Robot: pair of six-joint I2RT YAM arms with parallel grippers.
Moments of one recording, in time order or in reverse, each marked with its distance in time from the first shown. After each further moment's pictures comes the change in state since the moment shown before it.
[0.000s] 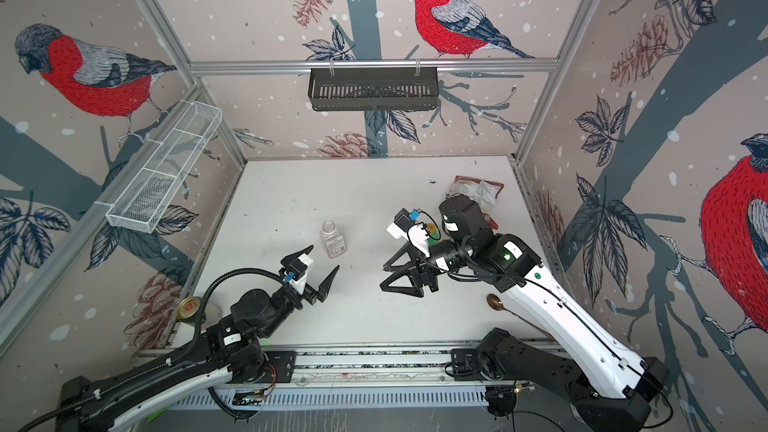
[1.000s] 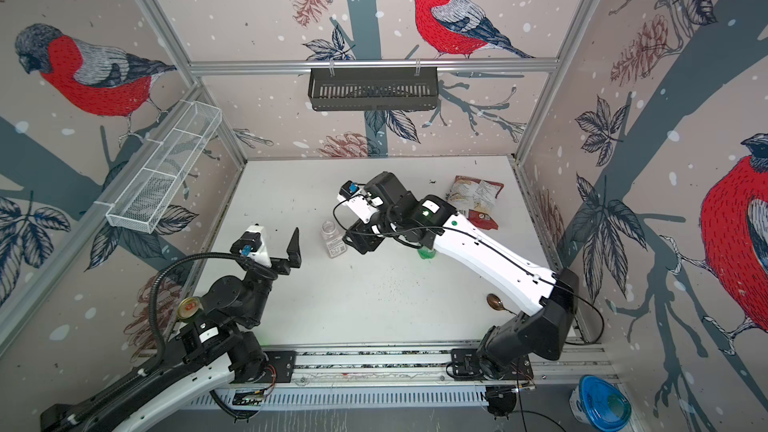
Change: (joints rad) left arm 0.126 -0.038 0.253 -0.198 -0.369 -0.090; right arm 0.225 0.564 0.423 -0.007 0.800 -0.029
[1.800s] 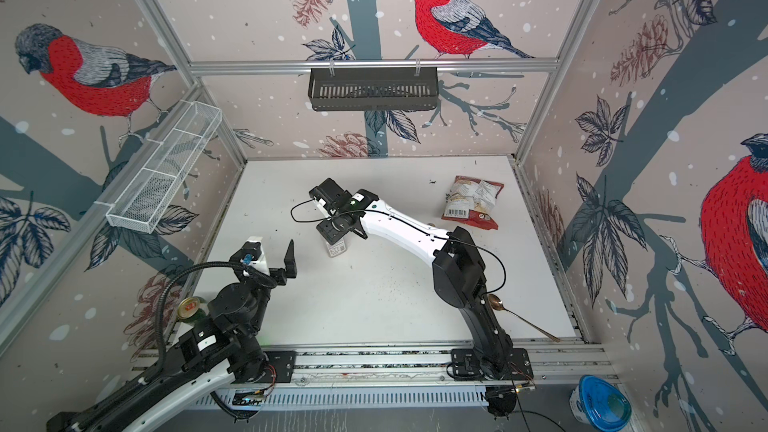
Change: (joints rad) left arm 0.000 -0.114 -0.111 -0.130 -0.069 -0.046; right arm 0.029 0.540 0.364 -0.026 0.247 0.040
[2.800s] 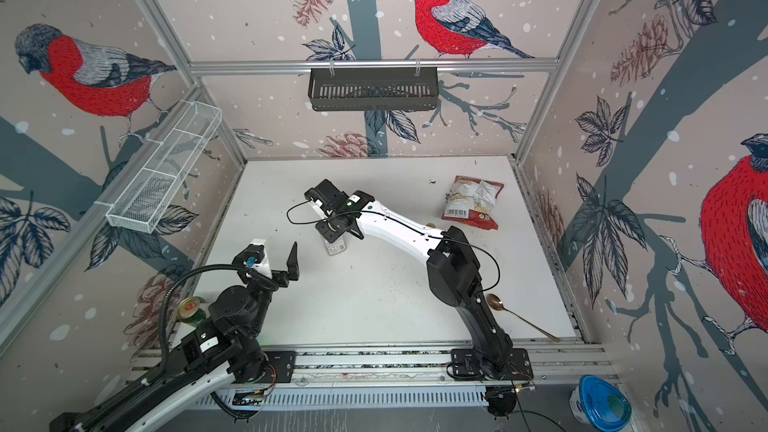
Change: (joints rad) left arm 0.002 -0.021 -0.034 0.031 0.047 0.026; right arm 0.007 0.030 0.019 0.029 -0.030 -0.023
